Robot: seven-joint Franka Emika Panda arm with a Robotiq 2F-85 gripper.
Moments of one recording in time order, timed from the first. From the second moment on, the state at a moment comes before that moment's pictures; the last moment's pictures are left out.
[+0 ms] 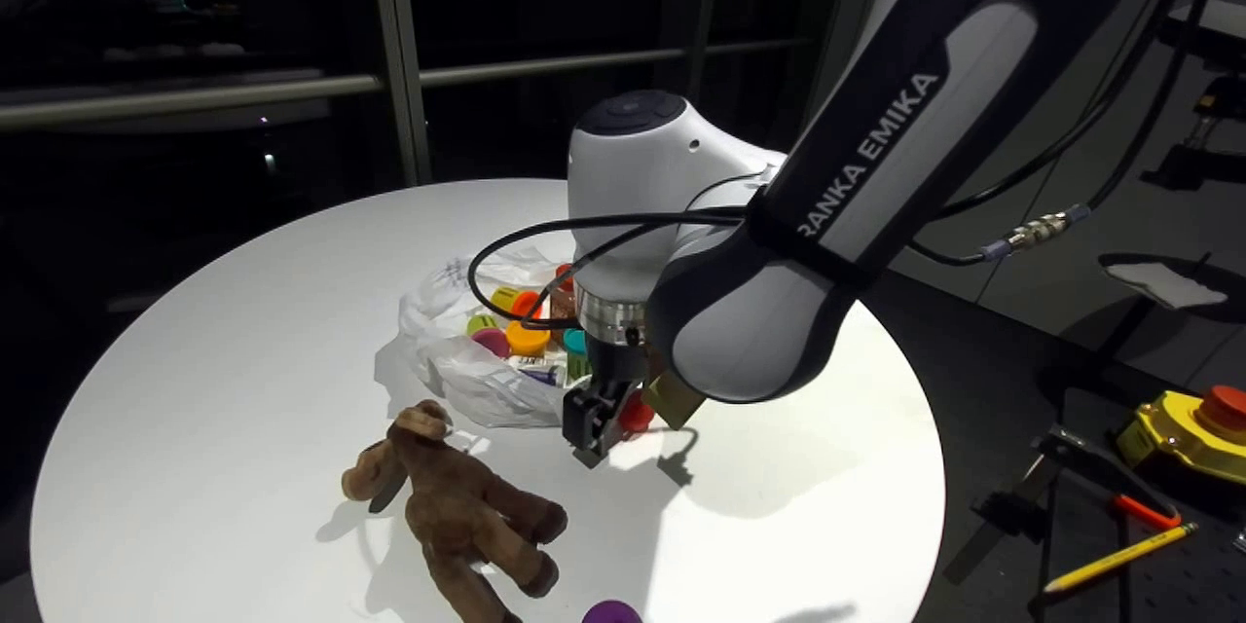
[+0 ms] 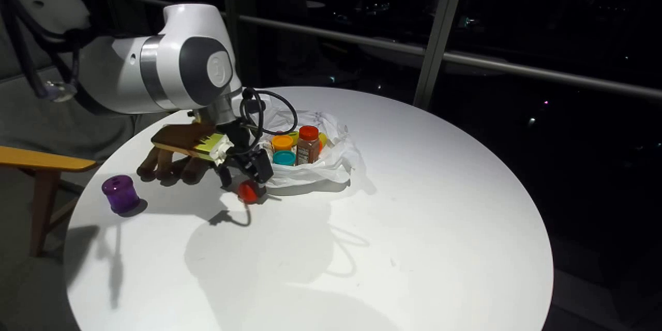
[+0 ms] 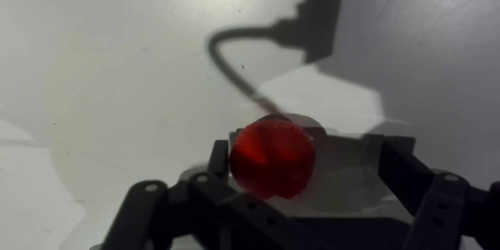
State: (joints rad) arm 0.43 0.73 -0.17 -2.04 -0.19 2.76 0.43
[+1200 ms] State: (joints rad) arm 0.68 0.74 -0.40 -2.11 -0.24 2.76 0.65
